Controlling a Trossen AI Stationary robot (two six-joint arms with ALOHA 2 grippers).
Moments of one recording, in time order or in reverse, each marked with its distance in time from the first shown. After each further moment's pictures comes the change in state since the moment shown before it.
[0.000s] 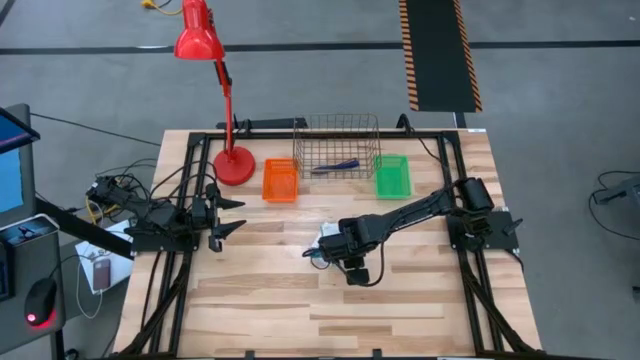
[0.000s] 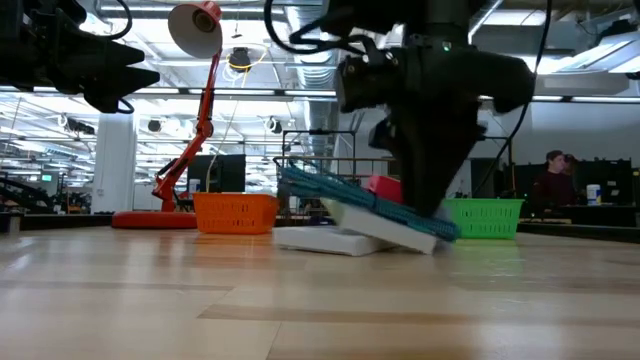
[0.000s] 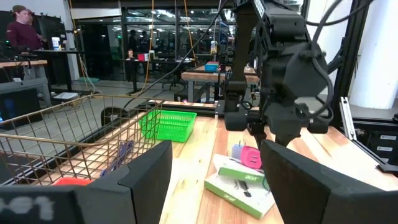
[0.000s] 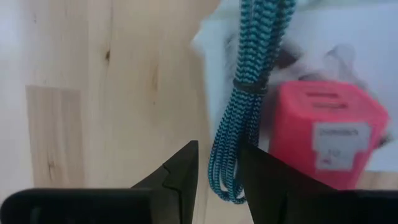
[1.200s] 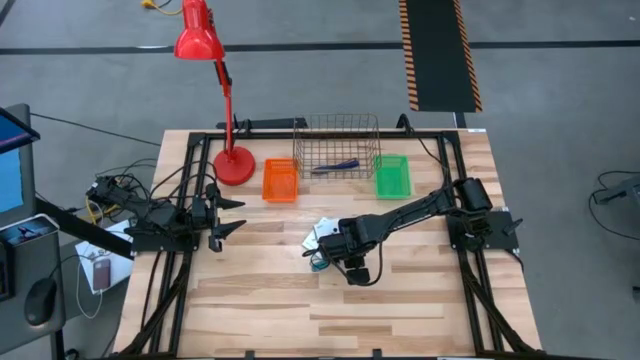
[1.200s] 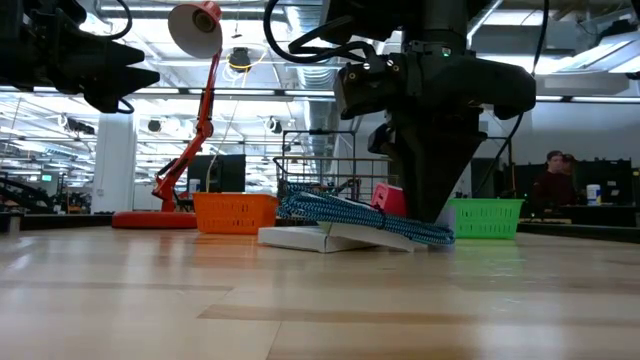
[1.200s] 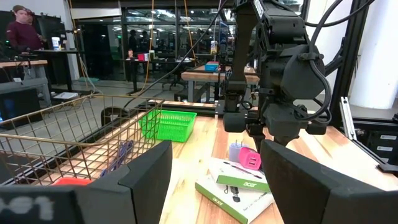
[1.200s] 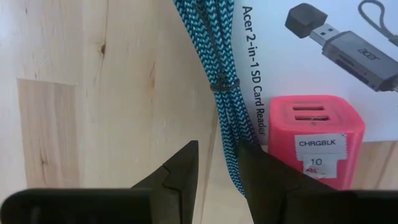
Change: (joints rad) left arm 0.000 0.000 0.000 0.000 0.000 0.000; right arm -0.005 0.003 0.000 -0.003 0.001 -0.019
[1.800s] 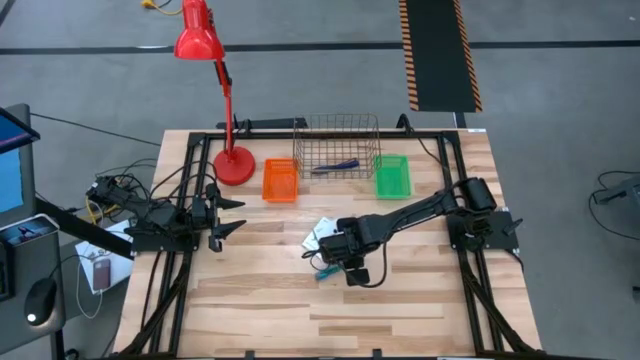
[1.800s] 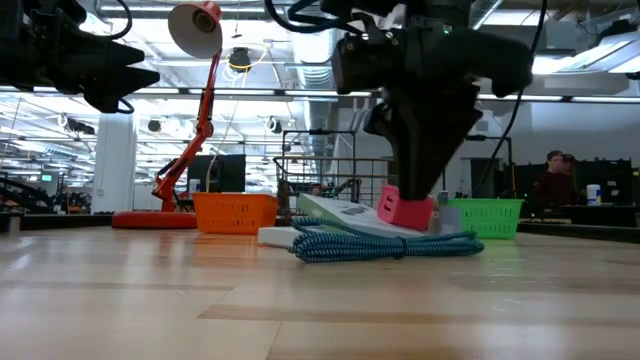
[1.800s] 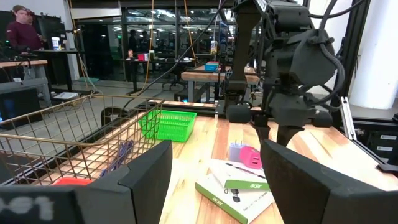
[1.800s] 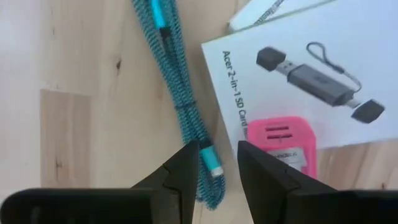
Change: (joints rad) left arm 0.000 0.000 0.000 0.000 0.000 0.000; right arm 0.026 -0.029 0.031 -0.016 0.033 0.001
